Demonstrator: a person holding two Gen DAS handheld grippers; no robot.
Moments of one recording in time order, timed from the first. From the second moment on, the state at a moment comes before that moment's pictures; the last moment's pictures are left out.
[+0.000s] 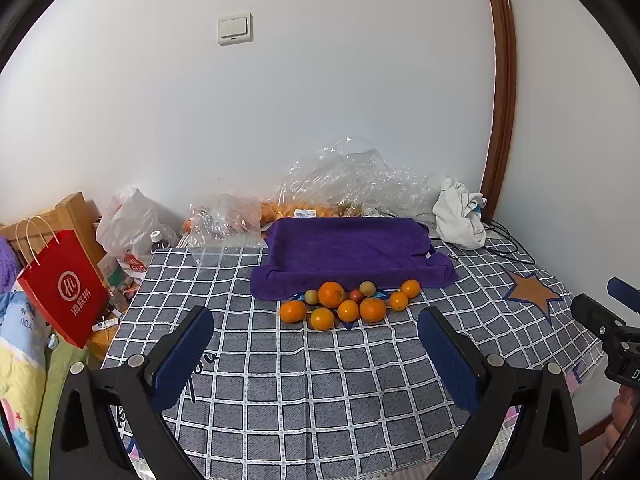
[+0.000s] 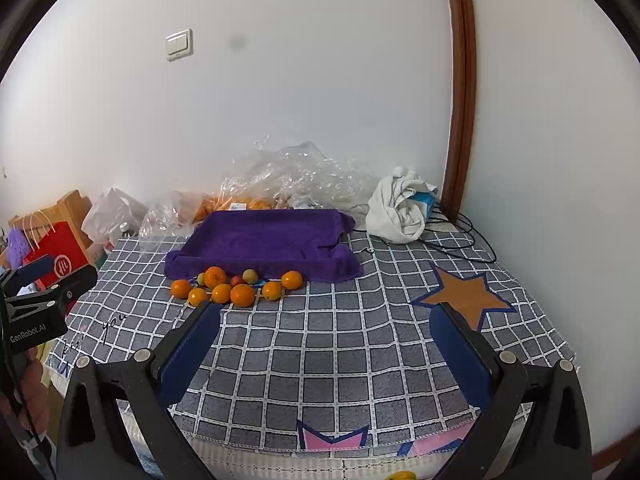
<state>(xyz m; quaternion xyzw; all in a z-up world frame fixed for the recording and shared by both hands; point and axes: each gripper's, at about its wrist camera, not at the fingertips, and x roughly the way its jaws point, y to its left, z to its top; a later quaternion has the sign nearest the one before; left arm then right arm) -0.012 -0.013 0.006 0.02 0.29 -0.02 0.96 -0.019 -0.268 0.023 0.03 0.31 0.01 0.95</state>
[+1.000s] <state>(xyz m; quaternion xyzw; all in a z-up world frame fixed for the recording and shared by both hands) -0.017 -0.016 0.004 0.02 0.29 -0.02 0.96 -0.023 -0.259 0.021 0.02 0.31 0.02 0.95</state>
